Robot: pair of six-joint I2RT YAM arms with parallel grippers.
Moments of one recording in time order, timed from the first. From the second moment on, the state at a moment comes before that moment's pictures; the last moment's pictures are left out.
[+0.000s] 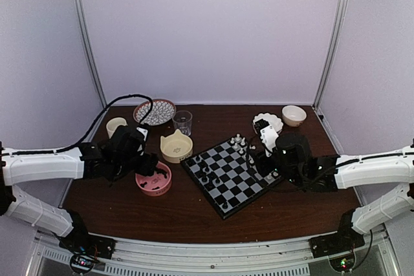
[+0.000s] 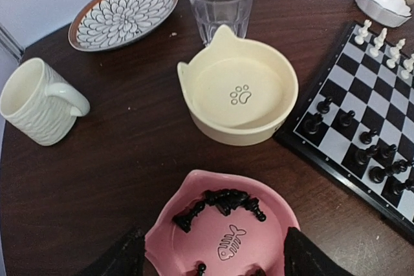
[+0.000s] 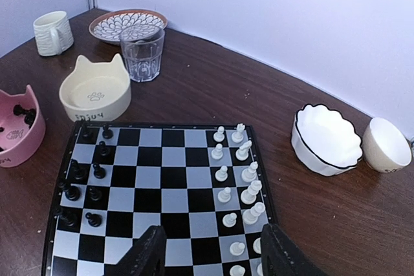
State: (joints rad) left arm -0.83 1.21 0.72 -0.26 -0.43 -0.33; right arm 0.97 1.24 0.65 0.15 0.51 0.09
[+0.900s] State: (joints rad) left arm -0.76 1.53 0.88 -0.38 -0.27 -0.27; right arm 0.96 1.35 0.67 0.24 0.54 0.13
